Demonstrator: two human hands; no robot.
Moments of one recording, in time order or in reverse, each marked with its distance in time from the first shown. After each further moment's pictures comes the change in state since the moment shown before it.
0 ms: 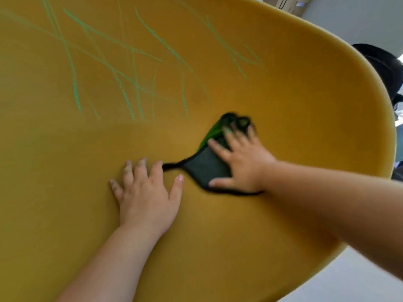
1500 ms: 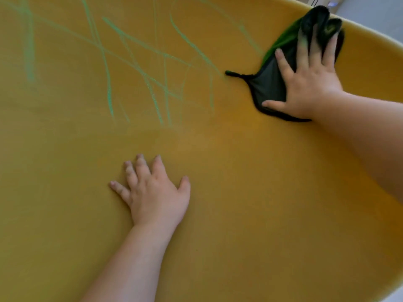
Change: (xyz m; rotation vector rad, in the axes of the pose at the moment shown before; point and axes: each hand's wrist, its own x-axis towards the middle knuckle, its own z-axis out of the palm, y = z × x) left_hand 0.029 -0.022 -0.004 -0.014 0.135 -0.234; right_hand 0.080 0.112 -0.064 -0.285 0.315 0.445
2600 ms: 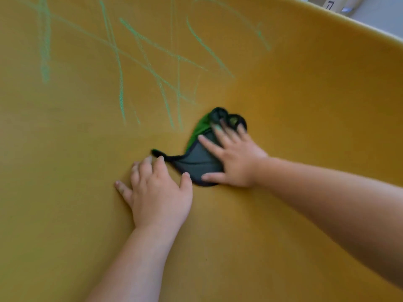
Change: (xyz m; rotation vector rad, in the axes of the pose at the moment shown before) left_hand 0.009 -0.004 -0.012 -0.110 0.046 -0.035; right_hand -0.064 -0.157 -0.021 0.404 -0.178 -0.547
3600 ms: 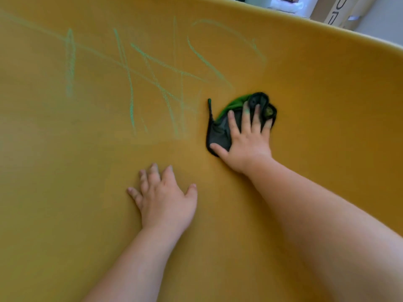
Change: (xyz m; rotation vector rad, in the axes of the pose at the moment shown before) left_hand -0.011 0.004 0.000 0.047 -0.076 -0.002; right_hand 0.015 0.009 -0.001 0.186 0.155 0.449
